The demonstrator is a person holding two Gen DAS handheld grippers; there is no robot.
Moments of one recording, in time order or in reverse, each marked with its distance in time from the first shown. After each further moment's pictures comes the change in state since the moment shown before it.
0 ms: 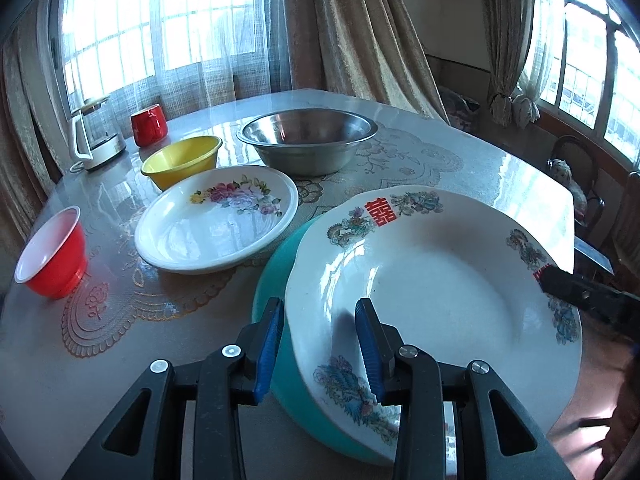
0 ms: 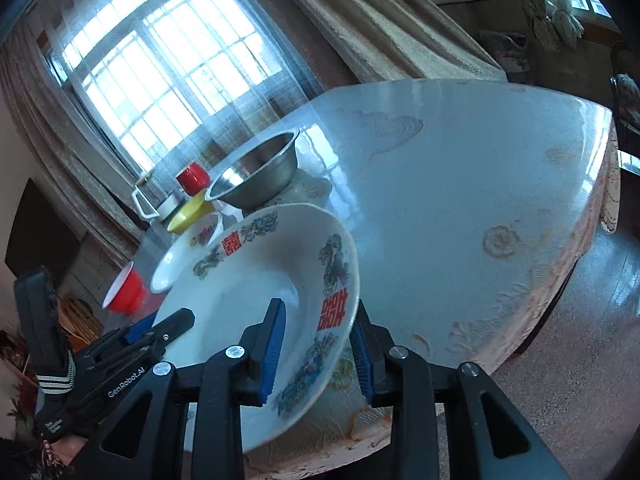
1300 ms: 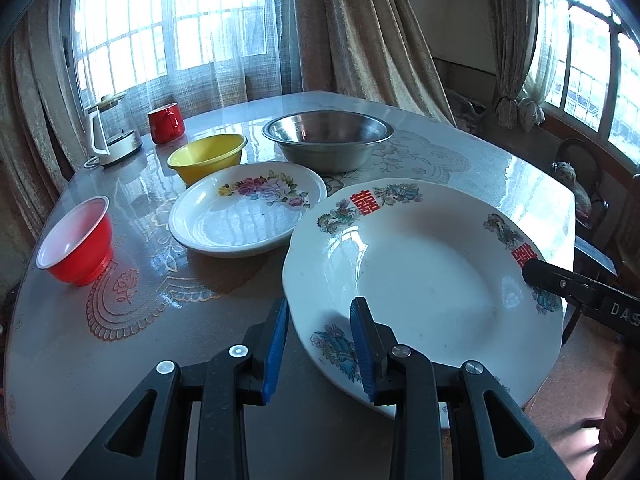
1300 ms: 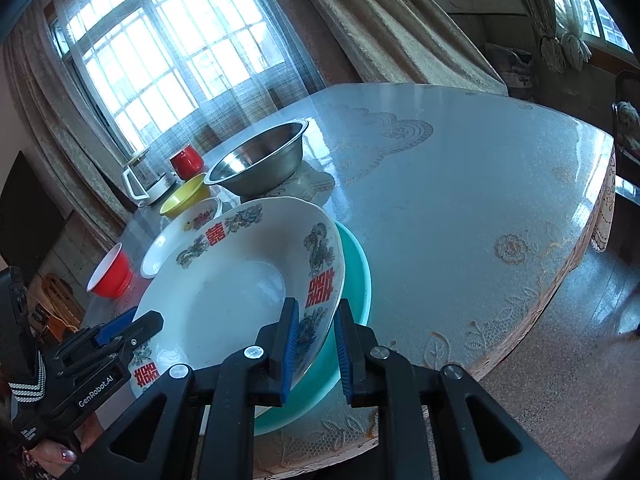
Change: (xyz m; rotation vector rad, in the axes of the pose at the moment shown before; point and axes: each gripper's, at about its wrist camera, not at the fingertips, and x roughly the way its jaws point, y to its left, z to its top) left arm -0.021 0.017 -0.011 -0.012 -0.004 0.027; right arm 0.011 0.024 -0.002 -0.079 0.035 -0.072
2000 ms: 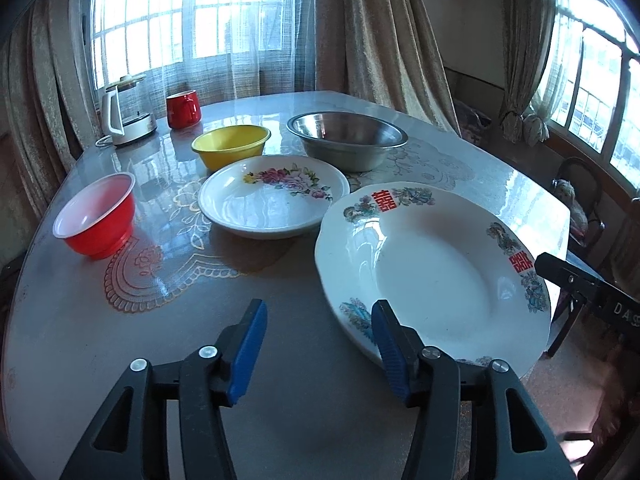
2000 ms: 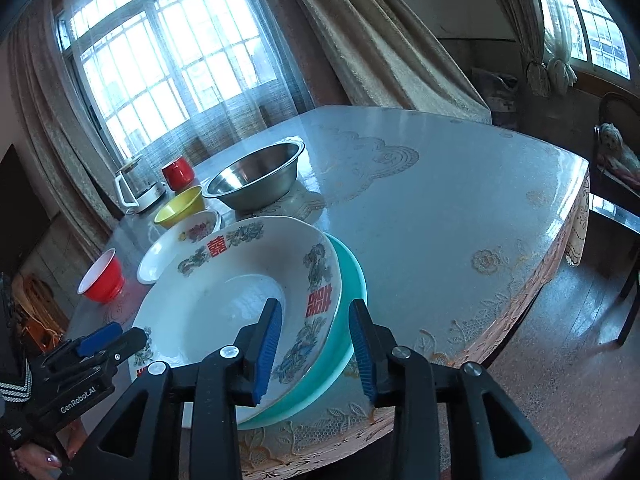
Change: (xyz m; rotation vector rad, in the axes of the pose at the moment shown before) left arm -0.020 0.026 -0.009 -0.081 0.007 -0.022; right arm -0.024 0.018 -0.002 -0.031 -0.073 -0.087
